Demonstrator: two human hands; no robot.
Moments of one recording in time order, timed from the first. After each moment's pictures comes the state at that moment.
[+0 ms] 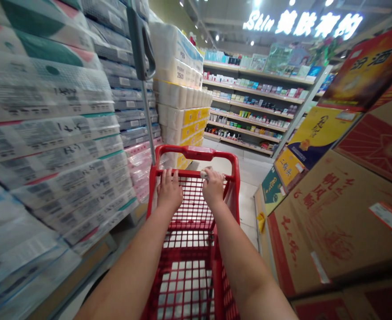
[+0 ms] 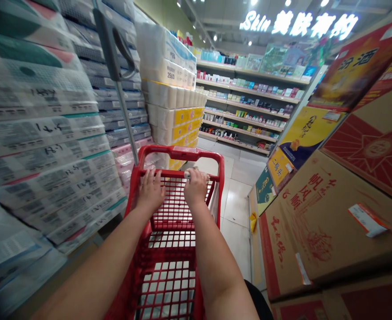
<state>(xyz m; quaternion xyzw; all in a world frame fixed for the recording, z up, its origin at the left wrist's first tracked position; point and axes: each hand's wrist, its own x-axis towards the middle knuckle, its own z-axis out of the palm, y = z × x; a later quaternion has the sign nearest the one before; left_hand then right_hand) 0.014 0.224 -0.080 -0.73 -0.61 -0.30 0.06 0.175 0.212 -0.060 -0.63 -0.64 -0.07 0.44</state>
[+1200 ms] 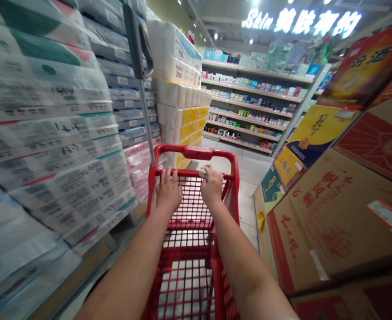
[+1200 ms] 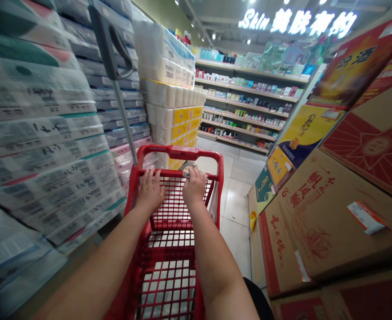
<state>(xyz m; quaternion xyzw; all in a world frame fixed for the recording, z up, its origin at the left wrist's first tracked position) 0.013 0.225 -0.081 -0.73 -0.60 -0.32 0.05 0.170 0.213 -0.066 -0.63 -0.64 -0.07 0.44</state>
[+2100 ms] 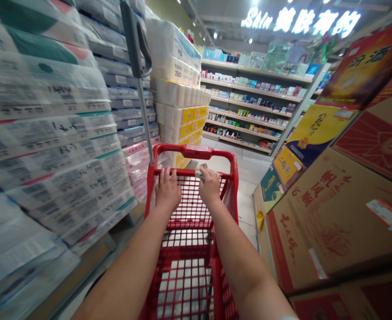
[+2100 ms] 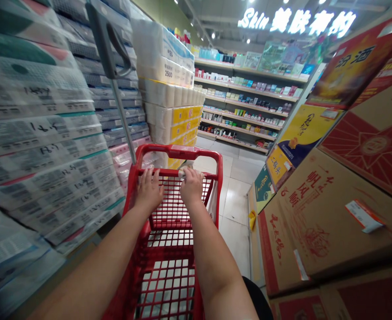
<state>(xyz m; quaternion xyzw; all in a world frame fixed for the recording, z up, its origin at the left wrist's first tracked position) 0.013 0.225 -0.081 -0.73 -0.60 -0.31 0.04 0.171 0.212 -0.060 -0.61 -0.66 -0.04 0.43</state>
